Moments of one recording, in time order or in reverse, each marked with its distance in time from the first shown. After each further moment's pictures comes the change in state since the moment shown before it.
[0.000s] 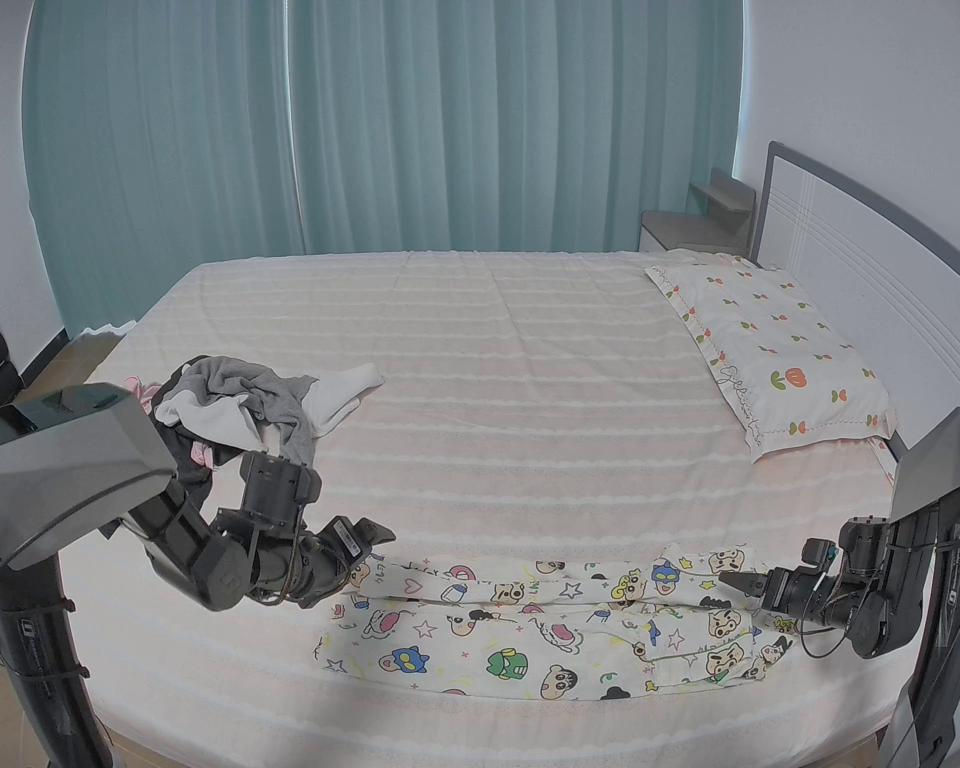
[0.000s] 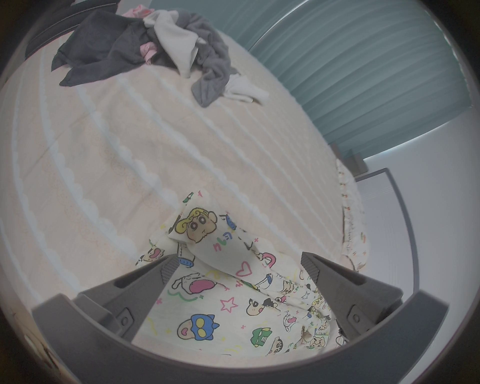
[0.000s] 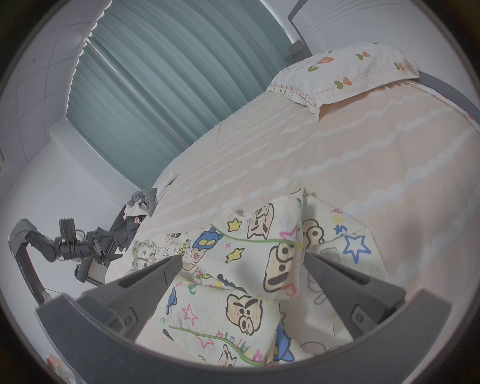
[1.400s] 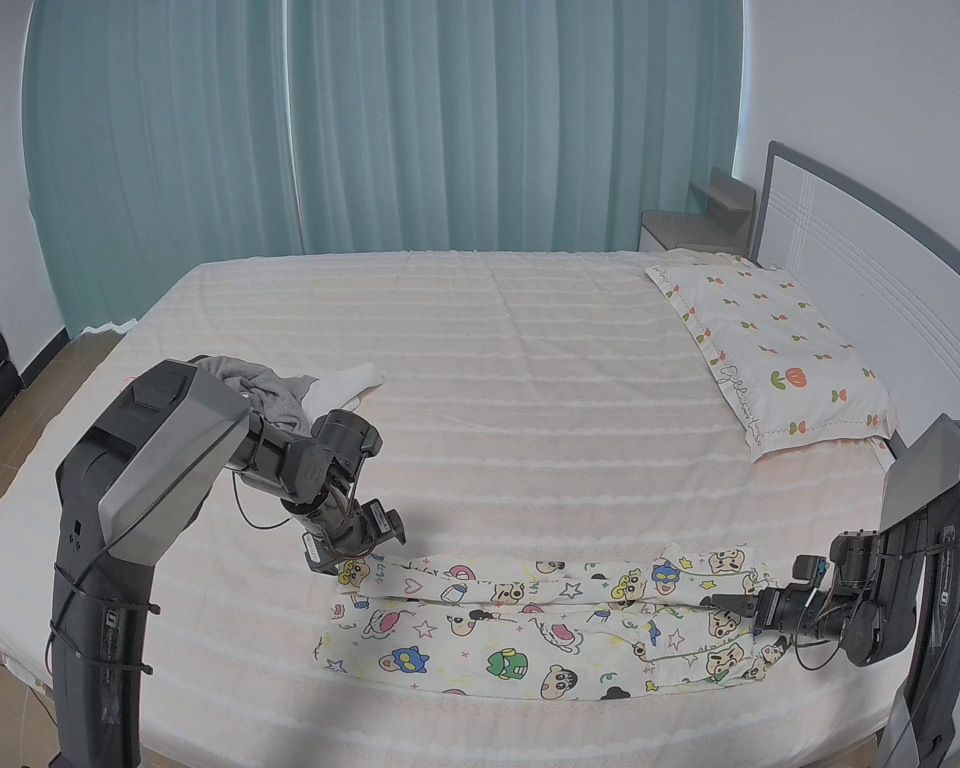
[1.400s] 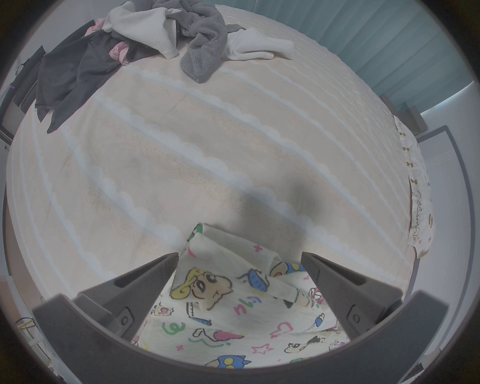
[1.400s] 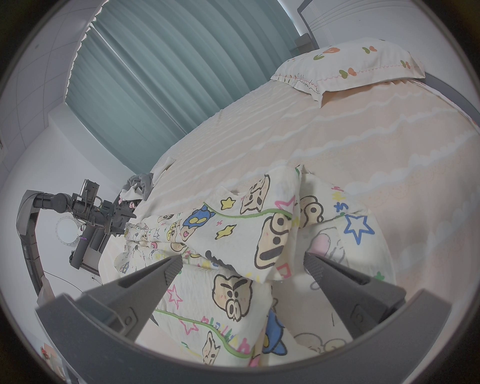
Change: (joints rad) left arm 0.023 0.320 -0.717 0.761 0.114 0.194; right arm 0.009 0.055 0.014 0.000 -0.011 -0.085
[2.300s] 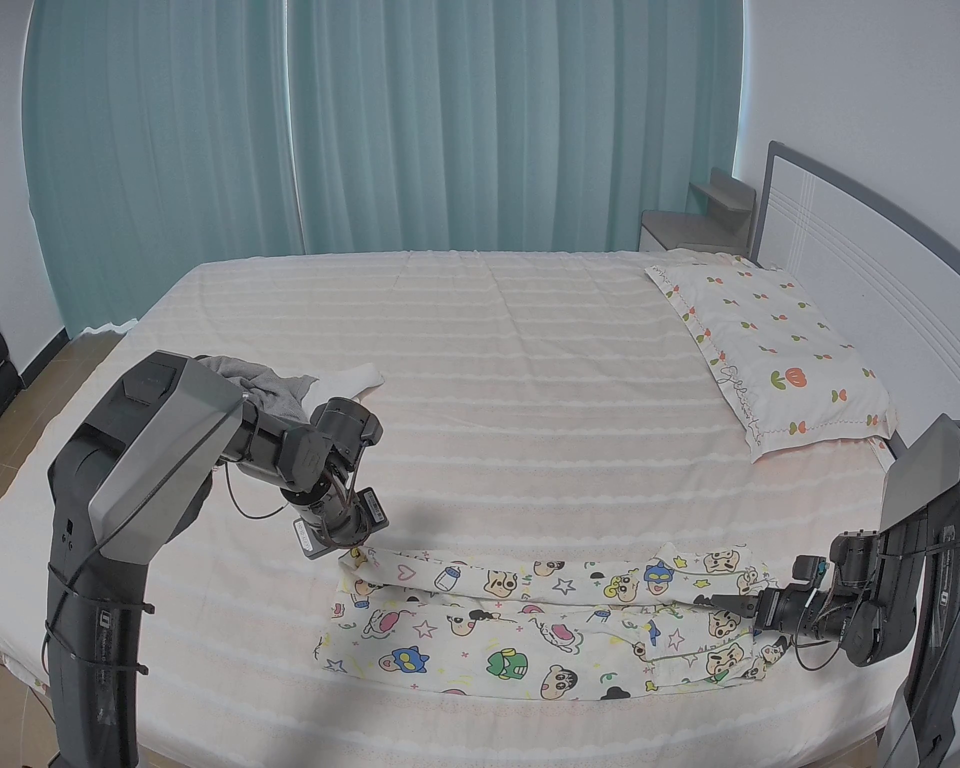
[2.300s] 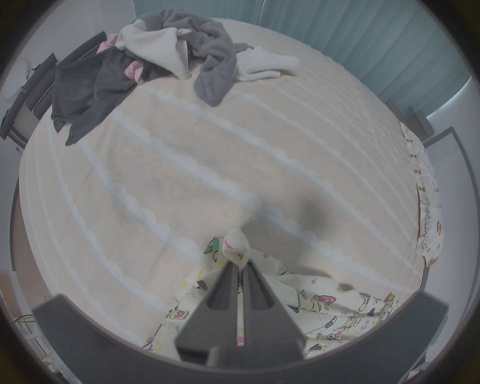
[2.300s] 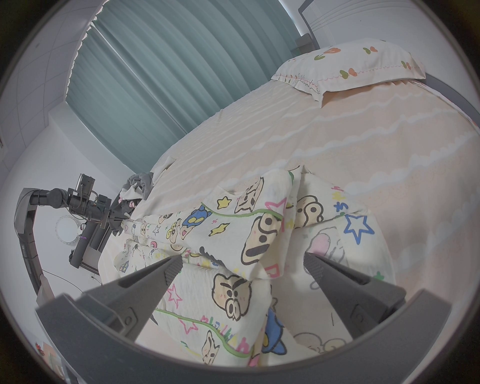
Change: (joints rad) left arm -0.011 -0.037 -0.024 0.019 0.107 -0.008; right arm 0.000 0.000 0.001 0.000 0.000 -0.006
